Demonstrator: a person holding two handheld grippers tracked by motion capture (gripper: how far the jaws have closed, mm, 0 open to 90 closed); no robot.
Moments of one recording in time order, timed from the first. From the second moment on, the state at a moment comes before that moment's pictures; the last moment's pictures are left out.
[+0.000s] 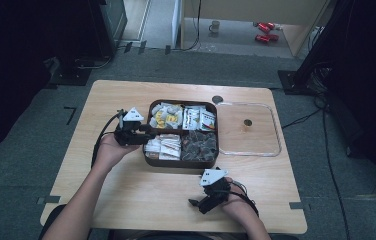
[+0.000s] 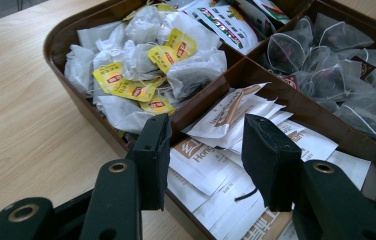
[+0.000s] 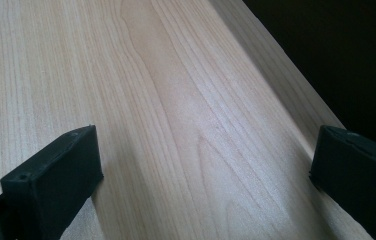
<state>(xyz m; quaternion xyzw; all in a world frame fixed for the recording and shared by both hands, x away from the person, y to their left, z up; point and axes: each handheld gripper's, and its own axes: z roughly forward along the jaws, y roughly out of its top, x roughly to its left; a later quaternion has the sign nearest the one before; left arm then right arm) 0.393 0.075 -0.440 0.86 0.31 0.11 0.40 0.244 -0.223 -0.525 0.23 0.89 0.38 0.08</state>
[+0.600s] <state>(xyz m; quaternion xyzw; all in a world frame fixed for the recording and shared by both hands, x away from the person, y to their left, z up) 0.406 0.047 -0.454 0.87 0.30 0.09 0.39 0.244 -0.223 -0.525 0.23 0.89 0.38 0.08</state>
